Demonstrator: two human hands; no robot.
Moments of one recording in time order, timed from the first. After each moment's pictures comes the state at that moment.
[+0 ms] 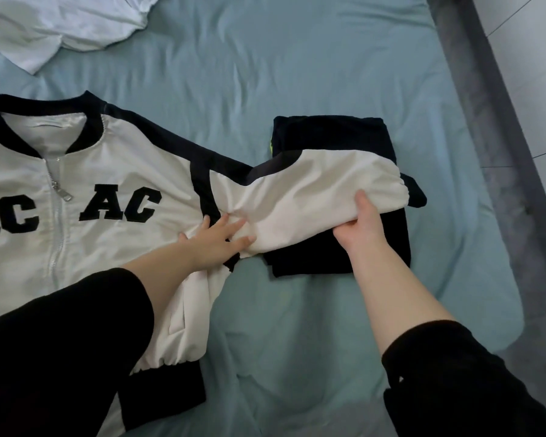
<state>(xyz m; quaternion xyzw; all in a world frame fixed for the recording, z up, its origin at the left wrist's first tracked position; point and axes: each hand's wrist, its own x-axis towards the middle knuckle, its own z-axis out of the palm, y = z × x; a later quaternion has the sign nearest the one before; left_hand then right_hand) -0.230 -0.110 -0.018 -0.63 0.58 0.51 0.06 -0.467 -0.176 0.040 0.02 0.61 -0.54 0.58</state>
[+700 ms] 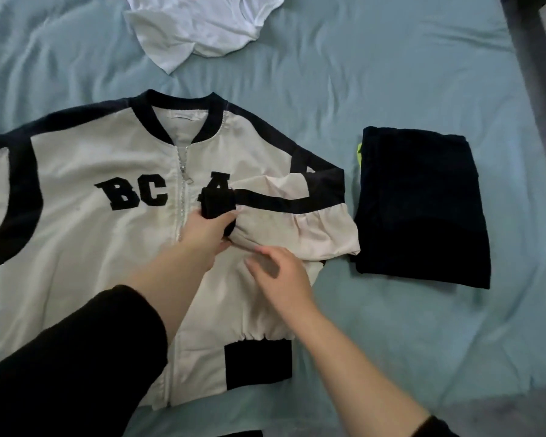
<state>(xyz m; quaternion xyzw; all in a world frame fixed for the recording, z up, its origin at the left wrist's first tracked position) -0.084 -0.045 -0.005 -0.70 0.00 0.59 -0.41 -0.246 -0.010 -0.004 -0.64 0.60 -0.15 0.46</state>
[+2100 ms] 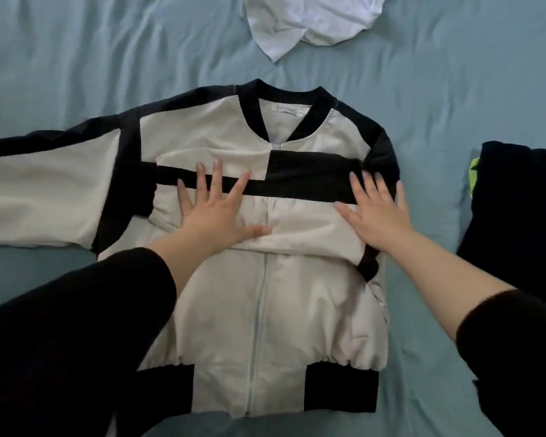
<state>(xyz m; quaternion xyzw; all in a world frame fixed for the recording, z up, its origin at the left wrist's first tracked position) 0.063 -0.024 -0.059 -0.79 0.54 0.27 0.08 -0.205 -0.150 -0.049 -0.82 0.52 0.23 0.10</state>
